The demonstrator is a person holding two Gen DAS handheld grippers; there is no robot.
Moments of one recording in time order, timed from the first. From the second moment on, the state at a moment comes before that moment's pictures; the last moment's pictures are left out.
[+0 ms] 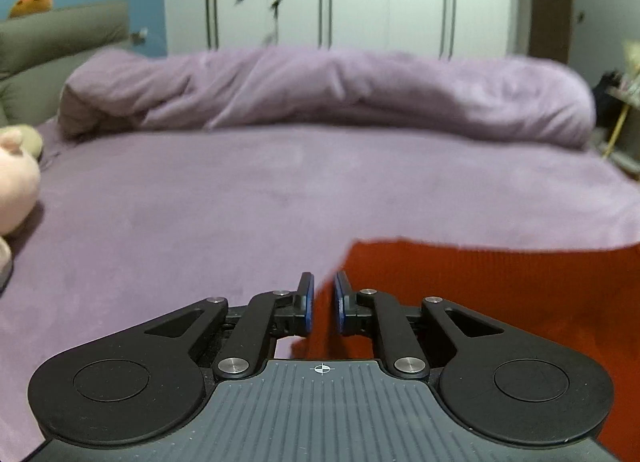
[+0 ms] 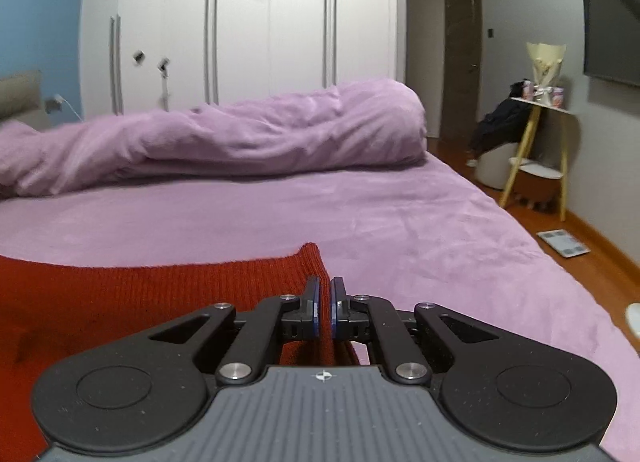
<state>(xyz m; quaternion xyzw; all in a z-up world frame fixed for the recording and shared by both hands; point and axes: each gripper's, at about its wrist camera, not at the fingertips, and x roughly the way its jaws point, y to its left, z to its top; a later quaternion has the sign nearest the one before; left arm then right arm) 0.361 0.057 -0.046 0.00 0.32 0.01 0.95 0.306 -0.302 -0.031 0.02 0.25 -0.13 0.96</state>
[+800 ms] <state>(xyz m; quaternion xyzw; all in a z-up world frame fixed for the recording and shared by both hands) 0.370 0.000 -0.120 -0.03 0.32 -0.07 0.94 0.336 -0.299 -0.099 0.06 0.30 -0.04 0.95</state>
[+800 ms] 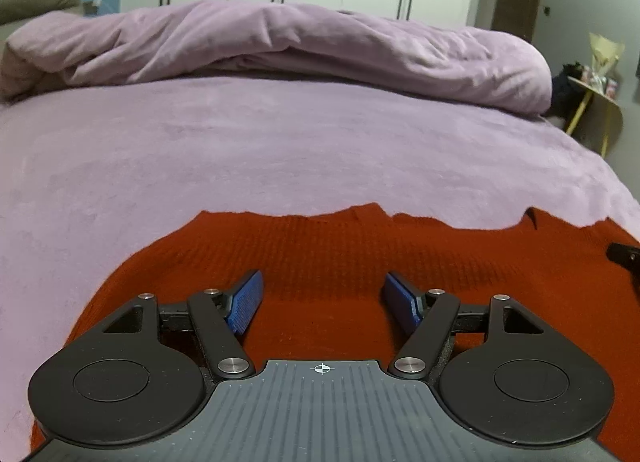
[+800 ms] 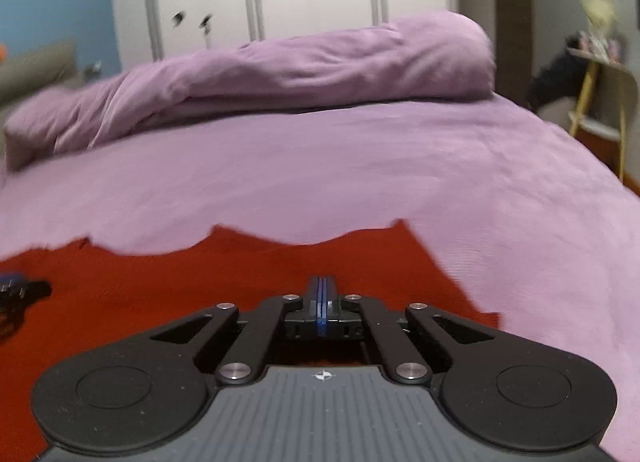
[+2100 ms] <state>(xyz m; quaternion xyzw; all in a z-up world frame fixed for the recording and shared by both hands) 0.230 0.123 -0.106 -0.32 0.44 -0.09 0.83 0.134 -0.265 -0.061 0.22 0.35 -0.06 0.91</state>
